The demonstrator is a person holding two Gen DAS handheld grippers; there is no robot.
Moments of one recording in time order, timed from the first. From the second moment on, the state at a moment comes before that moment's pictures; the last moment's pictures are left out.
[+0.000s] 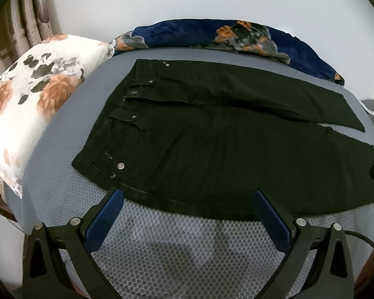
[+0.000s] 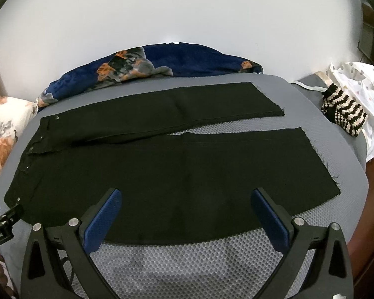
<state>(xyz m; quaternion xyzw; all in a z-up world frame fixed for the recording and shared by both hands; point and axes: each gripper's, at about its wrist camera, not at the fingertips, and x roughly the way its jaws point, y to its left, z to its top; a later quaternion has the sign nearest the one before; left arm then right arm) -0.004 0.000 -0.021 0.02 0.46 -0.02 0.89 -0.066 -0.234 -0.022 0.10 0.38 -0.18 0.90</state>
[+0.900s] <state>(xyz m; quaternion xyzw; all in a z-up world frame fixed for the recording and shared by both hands) -0.005 0.003 -0.027 0.02 0.46 -0.02 0.89 -0.065 -0.226 -0.023 0.09 0.38 -0.17 0.91</state>
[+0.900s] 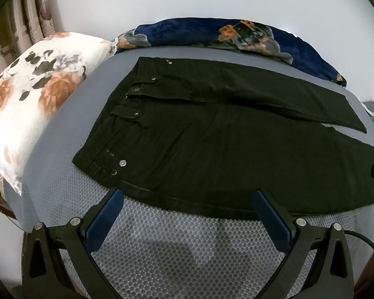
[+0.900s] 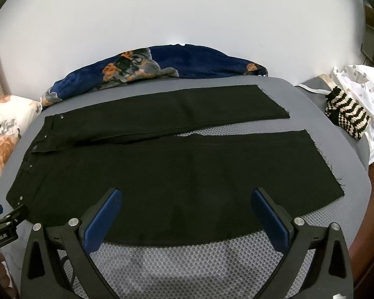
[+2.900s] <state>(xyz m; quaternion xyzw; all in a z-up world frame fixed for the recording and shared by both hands) 0.051 0.013 -0.026 0.03 0.46 -0.03 0.89 0.003 -0.230 -0.023 0.09 0.38 -0.15 0.91</state>
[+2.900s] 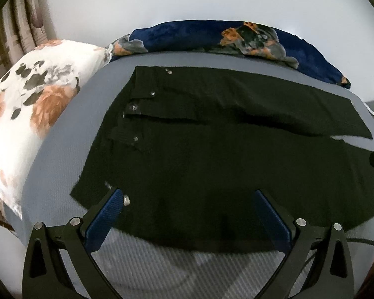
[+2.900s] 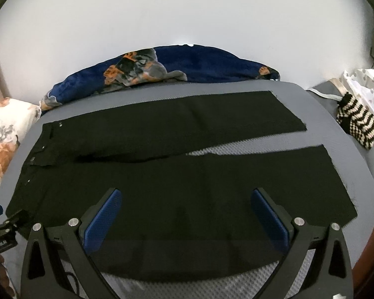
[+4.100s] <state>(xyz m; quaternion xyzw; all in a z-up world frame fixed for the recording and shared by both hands) 0.365 0.170 -0.088 -0.24 0.51 -0.18 0.81 0.245 -0.214 -0.075 0.10 0.42 -0.03 0.90</state>
